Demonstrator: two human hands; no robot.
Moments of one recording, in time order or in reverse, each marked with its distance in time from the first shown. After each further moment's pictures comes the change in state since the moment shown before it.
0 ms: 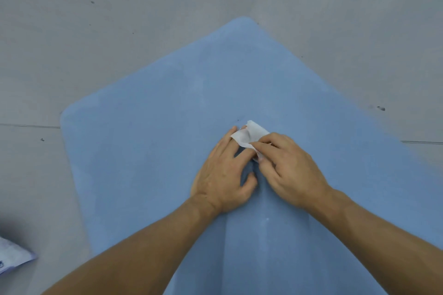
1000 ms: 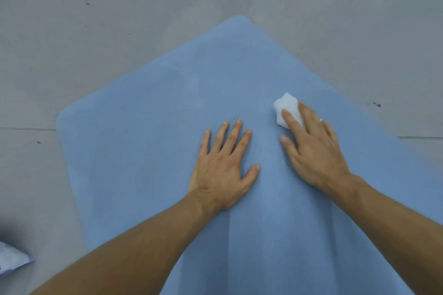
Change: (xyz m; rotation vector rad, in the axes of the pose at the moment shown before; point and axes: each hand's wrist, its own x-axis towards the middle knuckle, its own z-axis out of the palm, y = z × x) left_hand 0.004 -0.003 0.010 0.448 -0.112 -0.161; right_hand 0.004 0.054 -0.018 -0.276 0.003 0.276
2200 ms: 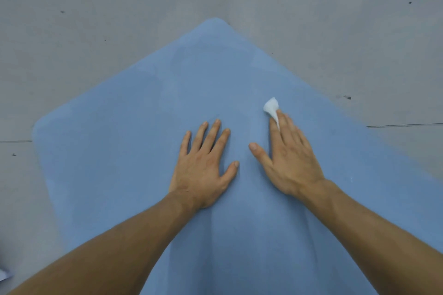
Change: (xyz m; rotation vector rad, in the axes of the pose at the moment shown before) left_hand 0.001 -0.002 0.003 -0.008 0.035 0.008; right_hand -0.026 -0.014 0.002 0.002 -0.033 0.073
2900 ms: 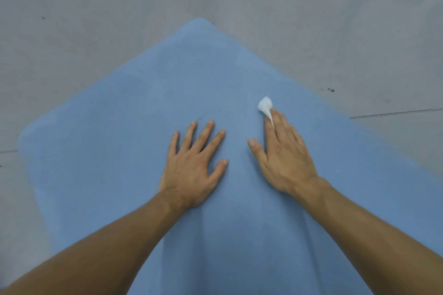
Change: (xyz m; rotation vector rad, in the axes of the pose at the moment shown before) left_hand 0.000 -0.002 -0.003 0.021 -0.033 0.044; right_hand -0.009 0.010 0.001 -0.025 0.031 0.034
